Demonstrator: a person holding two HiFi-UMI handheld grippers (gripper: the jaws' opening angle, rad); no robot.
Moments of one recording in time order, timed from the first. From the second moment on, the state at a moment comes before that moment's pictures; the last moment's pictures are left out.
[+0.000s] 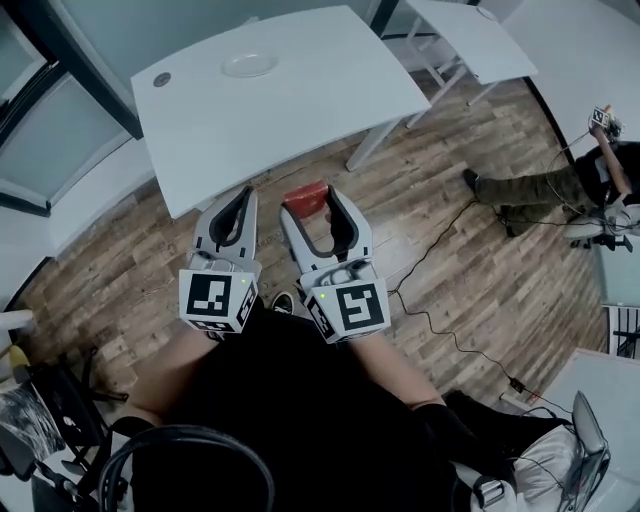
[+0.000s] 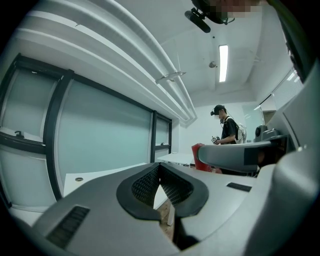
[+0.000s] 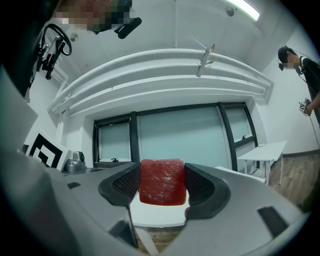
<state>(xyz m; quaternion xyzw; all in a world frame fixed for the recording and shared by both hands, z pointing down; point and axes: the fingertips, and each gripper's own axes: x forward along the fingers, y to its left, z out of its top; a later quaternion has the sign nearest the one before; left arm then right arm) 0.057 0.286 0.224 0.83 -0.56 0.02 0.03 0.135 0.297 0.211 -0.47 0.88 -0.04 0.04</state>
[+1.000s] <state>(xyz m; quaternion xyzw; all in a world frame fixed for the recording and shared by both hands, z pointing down) 0.035 0.158 0.256 0.84 -0.54 0.04 0.06 0.116 0.174 0.236 -0.49 0.87 -0.07 0.00</state>
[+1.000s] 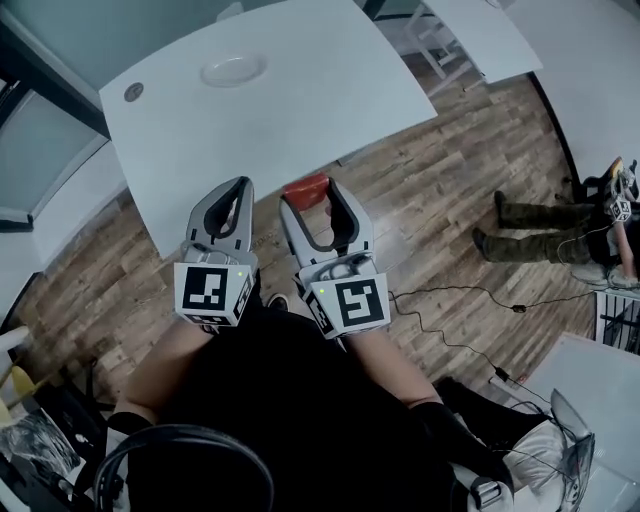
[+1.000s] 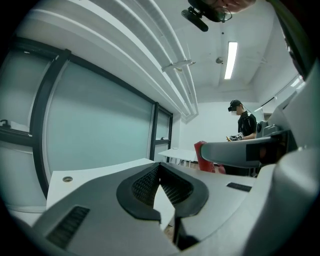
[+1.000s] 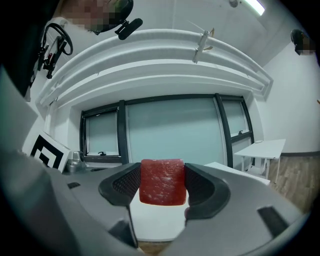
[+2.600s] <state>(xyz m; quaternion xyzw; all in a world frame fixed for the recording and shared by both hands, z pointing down) -0.061 -0.020 0.304 0.81 -0.56 0.07 0.14 0.013 -0.017 0.287 -0.46 0.88 -0.11 -0.10</state>
